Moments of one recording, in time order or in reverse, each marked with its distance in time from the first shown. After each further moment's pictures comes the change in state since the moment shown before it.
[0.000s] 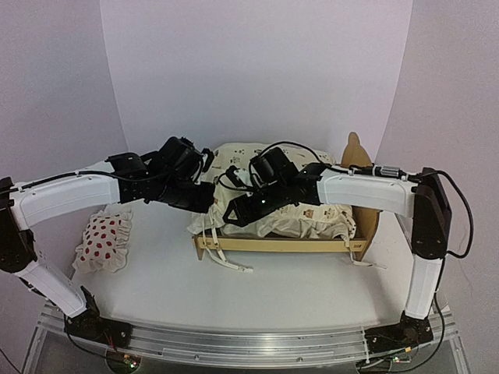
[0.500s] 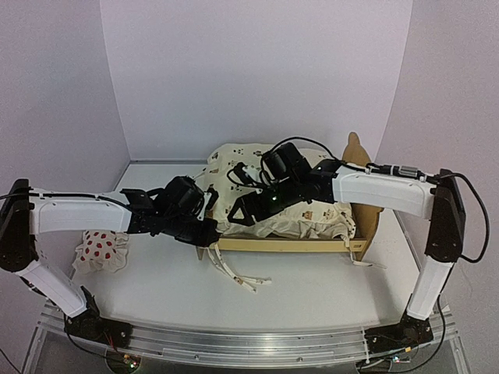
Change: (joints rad) left arm 0.001 0.014 -0.342 0.294 0.207 -0.064; right arm -0.021 -0.118 -0.078 -0.029 -0.061 0.025
